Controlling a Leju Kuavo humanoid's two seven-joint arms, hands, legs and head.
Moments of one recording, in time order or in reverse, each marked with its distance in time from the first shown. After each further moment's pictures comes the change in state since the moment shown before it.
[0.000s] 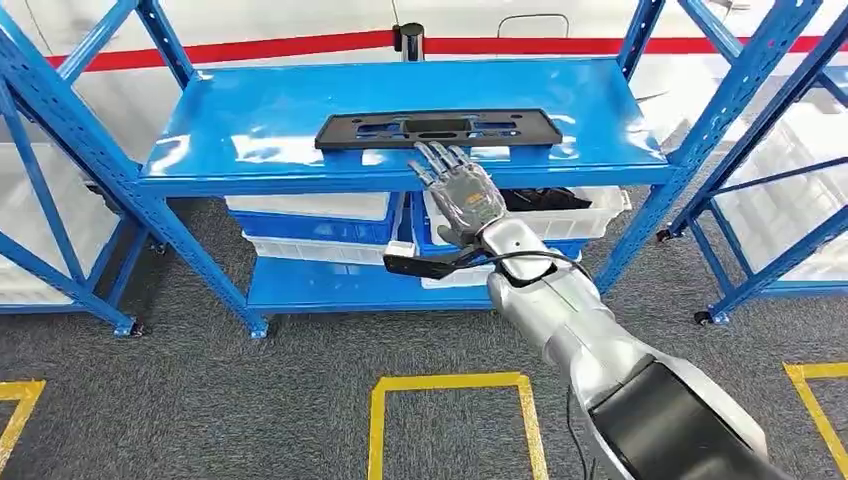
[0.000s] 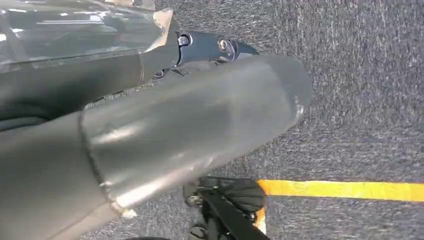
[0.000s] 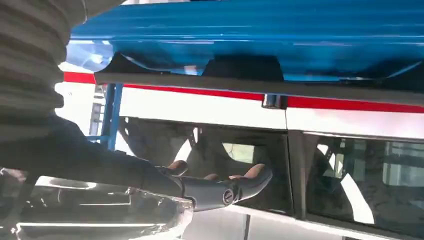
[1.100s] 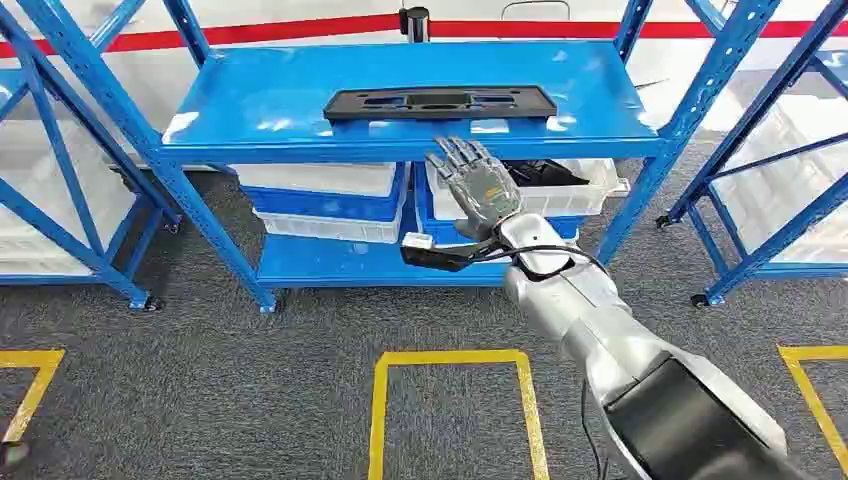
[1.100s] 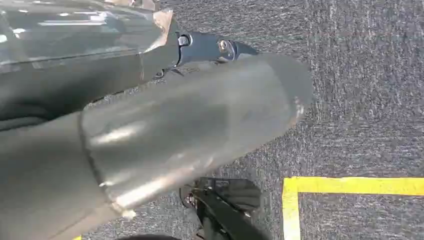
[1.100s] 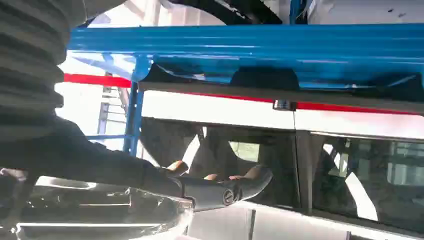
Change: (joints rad) left arm 0.001 -0.001 -0.016 -0.005 0.005 0.001 0.011; right arm -0.013 -0.047 0.044 -0.007 -0.060 0.002 0.001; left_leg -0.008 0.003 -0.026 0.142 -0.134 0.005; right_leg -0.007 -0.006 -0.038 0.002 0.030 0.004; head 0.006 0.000
